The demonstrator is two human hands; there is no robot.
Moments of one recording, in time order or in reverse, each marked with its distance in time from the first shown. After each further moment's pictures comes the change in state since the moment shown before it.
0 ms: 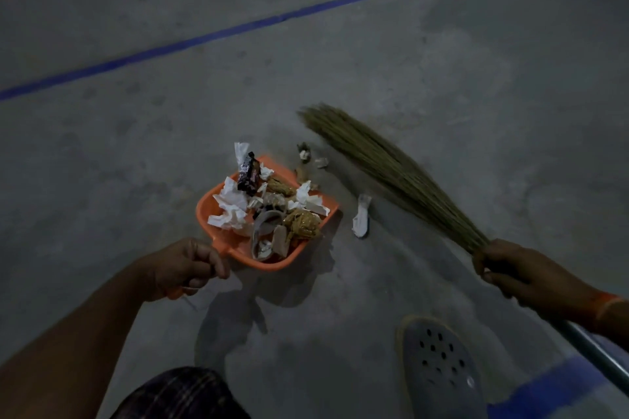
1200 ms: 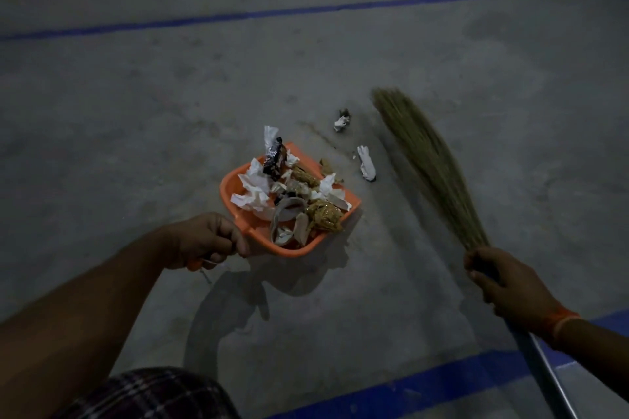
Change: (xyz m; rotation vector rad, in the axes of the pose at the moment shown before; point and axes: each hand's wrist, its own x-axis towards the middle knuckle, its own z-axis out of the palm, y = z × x) left_hand -0.069 -0.107 0.039 -0.003 -0.009 0.109; right_hand -0.054 -0.064 0.111 0.090 0.206 0.181
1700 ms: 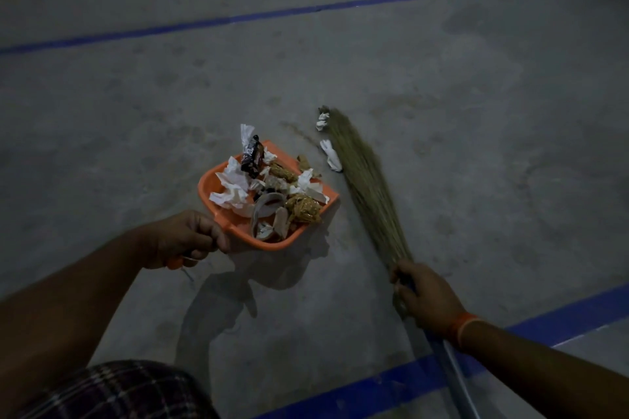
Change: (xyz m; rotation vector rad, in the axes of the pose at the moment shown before) left_hand -0.005 0.017 0.000 -0.023 0.042 -0.023; right_hand 0.006 -0.015 0.090 0.004 -0.075 -0.111
